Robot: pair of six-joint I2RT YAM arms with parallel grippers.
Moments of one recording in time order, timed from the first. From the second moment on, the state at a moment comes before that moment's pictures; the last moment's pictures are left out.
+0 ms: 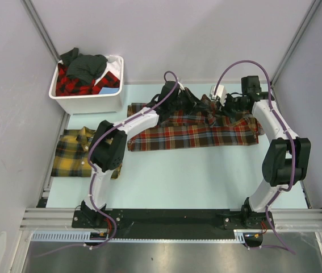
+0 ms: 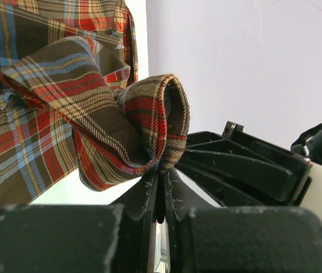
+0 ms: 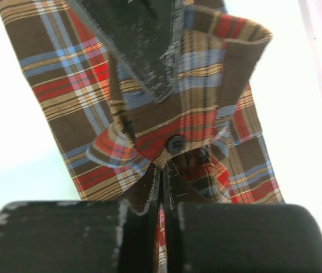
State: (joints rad) left arm -0.65 2.15 1.73 0.10 0.42 -1.26; right arm 0.06 1.71 1.48 -0.71 -0.70 -1.11
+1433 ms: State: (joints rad) left arm -0.33 1.64 1.27 -0.18 0.15 -0.31; right arm 0.09 2.44 2.39 -0.19 -0.54 -1.49
